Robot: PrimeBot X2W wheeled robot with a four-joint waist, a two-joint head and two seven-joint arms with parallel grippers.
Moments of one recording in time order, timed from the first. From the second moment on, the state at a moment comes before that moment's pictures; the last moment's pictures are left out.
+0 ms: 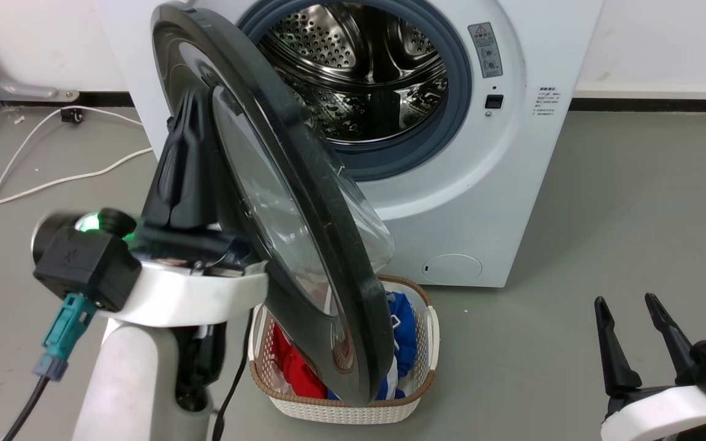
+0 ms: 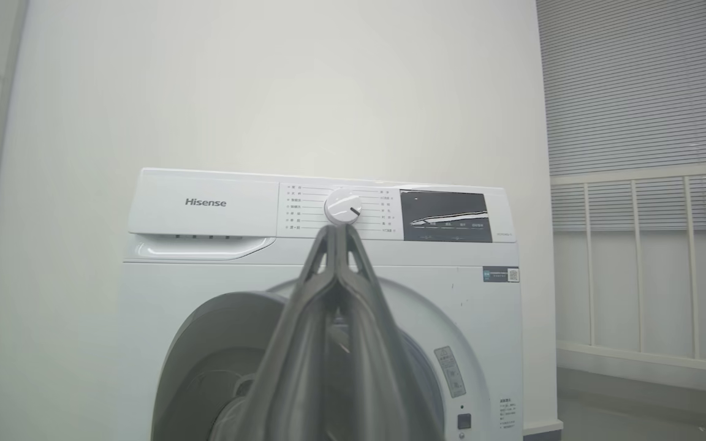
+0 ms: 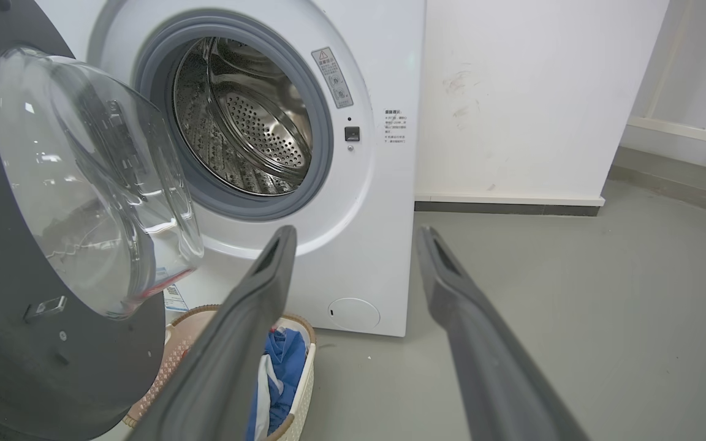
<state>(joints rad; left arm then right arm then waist) -0.32 0.09 -0.14 -0.21 -0.22 -0.02 -0.19 0.09 -0.08 -0.07 -0.08 0.13 0.13 -0.04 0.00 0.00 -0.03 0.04</state>
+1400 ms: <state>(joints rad) -0.16 0.13 -0.74 -0.05 -0.41 0.00 0.09 0.12 -0.06 -0.09 -0.10 0.10 0.13 -0.01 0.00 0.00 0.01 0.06</state>
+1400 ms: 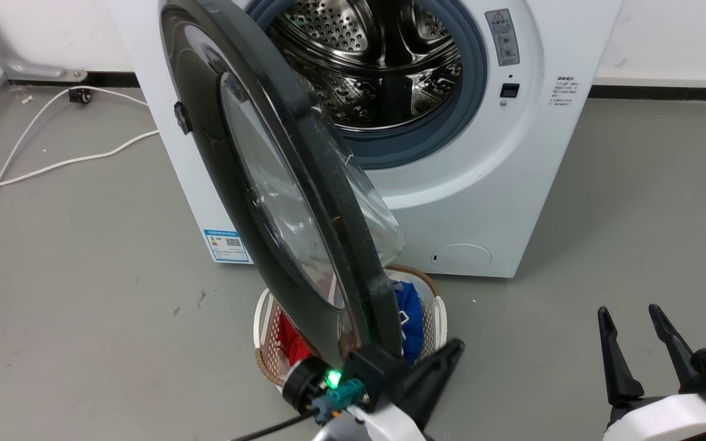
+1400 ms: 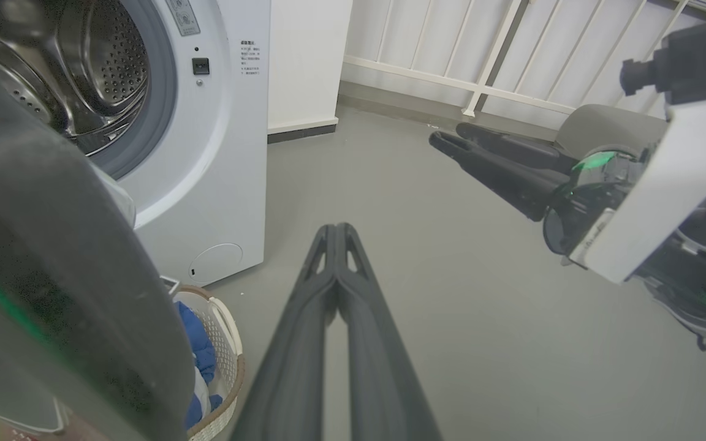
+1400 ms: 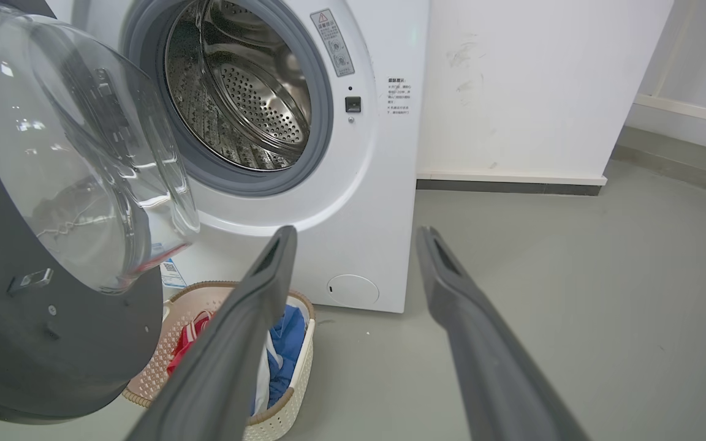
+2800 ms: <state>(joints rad) -0.16 0.18 -0.69 -0.03 -0.39 0.08 0.04 0.10 -0.05 -0.13 -0.05 0.07 0.13 -0.03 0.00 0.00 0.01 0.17</state>
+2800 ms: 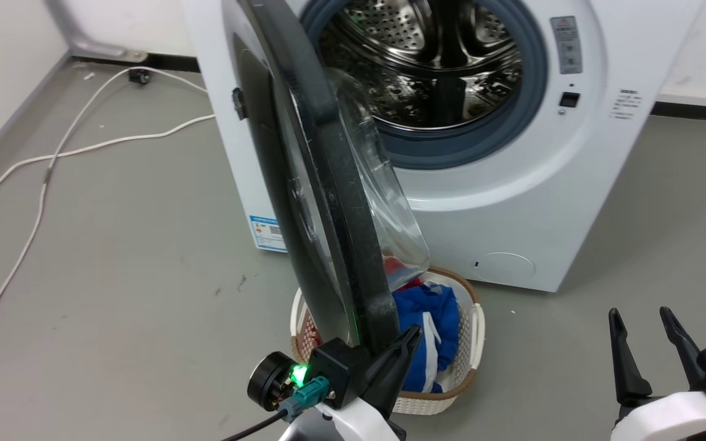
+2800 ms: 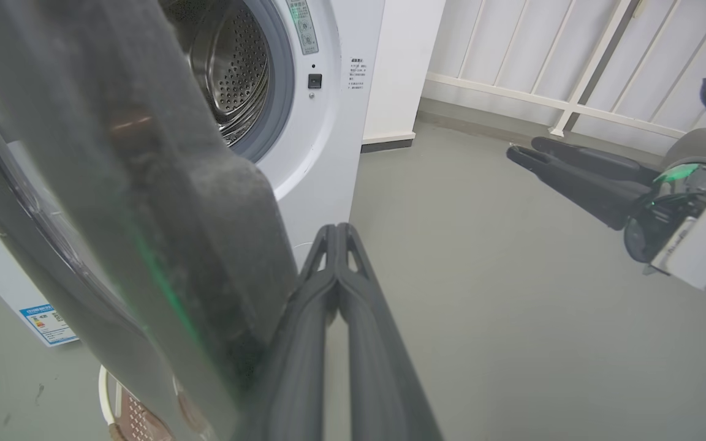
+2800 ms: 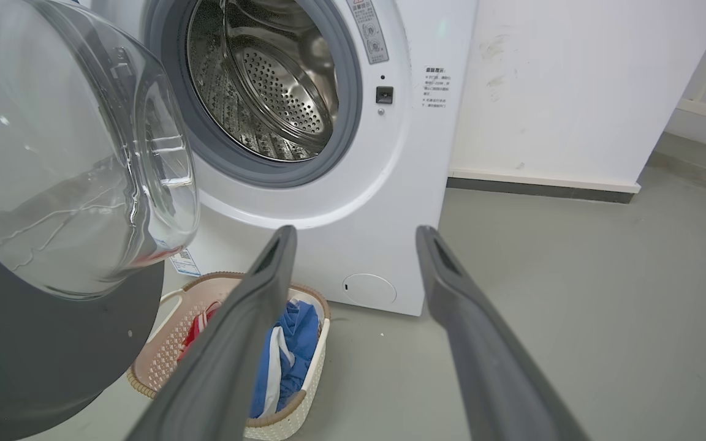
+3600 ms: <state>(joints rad) -0.11 0.22 -0.60 -0.09 -0.42 0.18 -0.01 0.09 -0.05 -0.15 -0.05 0.08 0.13 -0.03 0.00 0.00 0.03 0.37</state>
